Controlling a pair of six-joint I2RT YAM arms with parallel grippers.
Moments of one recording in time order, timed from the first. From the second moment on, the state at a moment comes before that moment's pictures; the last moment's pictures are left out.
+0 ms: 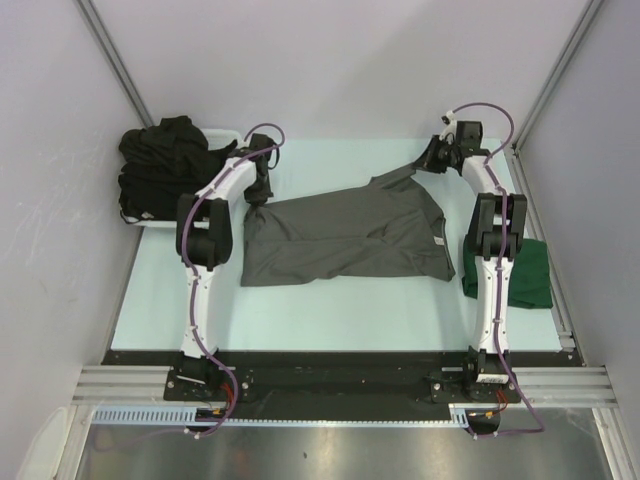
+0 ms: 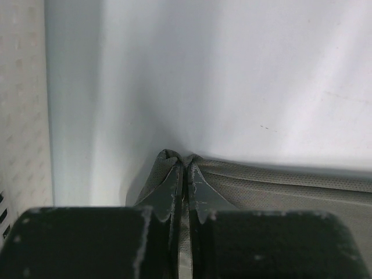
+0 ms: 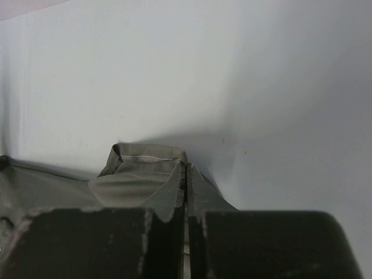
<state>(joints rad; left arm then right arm) -0.20 2.39 2.04 -0.83 -0.27 -0.34 -0.04 2.57 2.23 -0.35 -0.56 0.31</state>
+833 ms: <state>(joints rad) -0.25 2.38 2.06 -0.90 -0.22 -0.33 -0.08 2.53 2.23 -0.36 -0.56 0.30</state>
